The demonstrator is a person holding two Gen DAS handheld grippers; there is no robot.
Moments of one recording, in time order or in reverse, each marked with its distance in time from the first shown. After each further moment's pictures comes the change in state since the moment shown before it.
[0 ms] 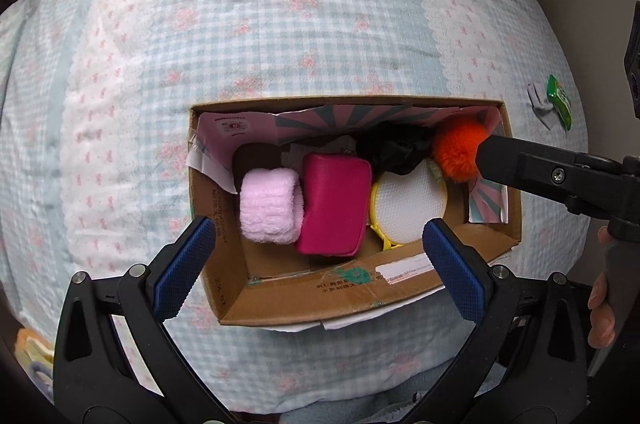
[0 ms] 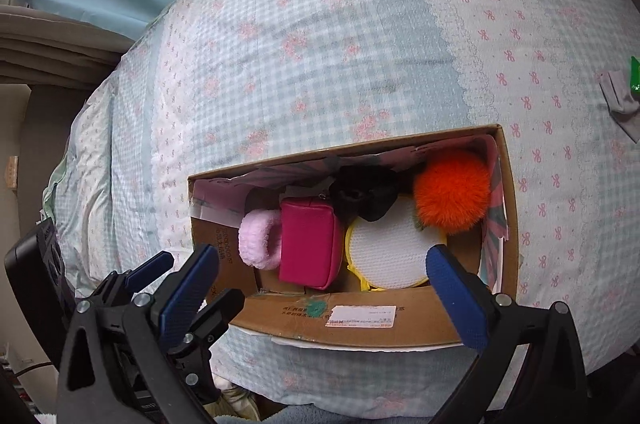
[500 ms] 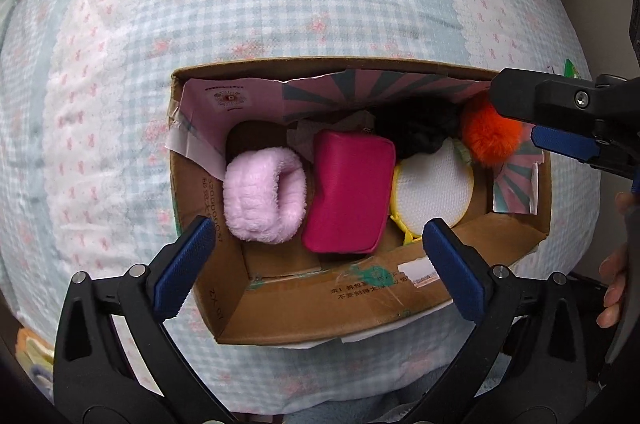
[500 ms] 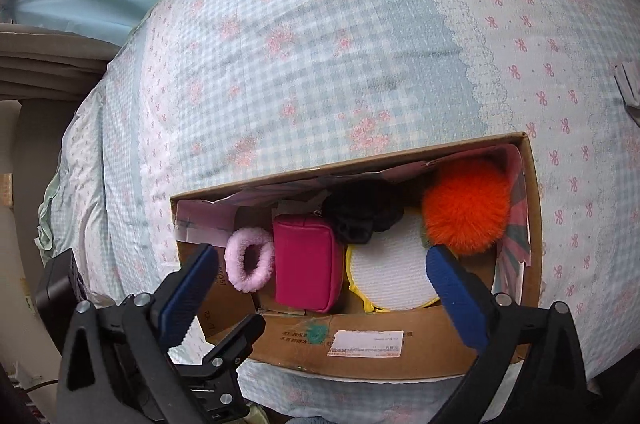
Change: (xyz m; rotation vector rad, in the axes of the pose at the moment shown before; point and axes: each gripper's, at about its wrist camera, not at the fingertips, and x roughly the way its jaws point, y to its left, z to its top) left arm 0.048 0.013 -0.002 -0.004 0.086 0.000; right arm 0.038 -0.010 0.021 0.062 0.043 0.002
